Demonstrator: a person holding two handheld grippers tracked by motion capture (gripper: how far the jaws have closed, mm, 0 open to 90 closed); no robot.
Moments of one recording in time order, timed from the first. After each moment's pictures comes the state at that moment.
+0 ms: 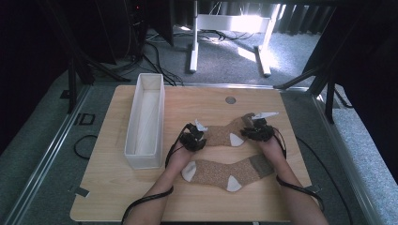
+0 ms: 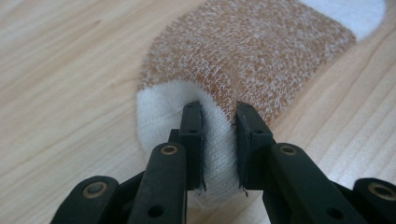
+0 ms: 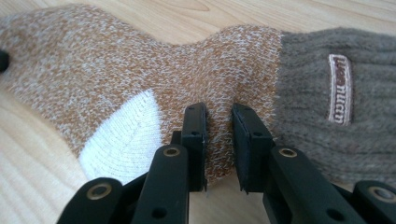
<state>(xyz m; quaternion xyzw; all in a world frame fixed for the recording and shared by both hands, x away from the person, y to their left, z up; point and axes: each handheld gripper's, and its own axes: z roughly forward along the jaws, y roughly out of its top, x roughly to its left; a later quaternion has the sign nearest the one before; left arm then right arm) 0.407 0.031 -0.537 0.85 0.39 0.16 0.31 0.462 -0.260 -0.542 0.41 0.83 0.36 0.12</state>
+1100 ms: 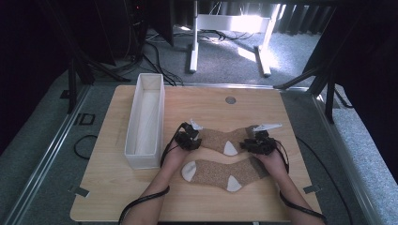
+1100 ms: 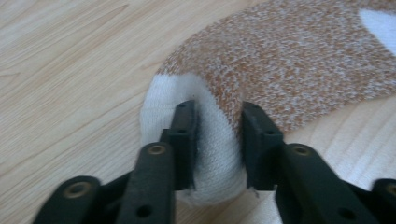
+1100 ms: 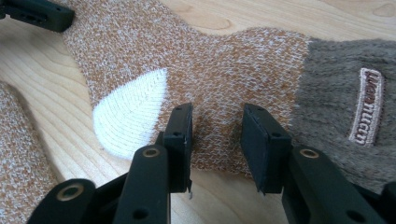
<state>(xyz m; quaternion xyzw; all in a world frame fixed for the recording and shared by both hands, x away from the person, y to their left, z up) 0.408 0.046 -0.540 0.85 0.40 0.17 0.29 0.409 -0.257 -0.540 0.43 0.82 0.36 0.09</state>
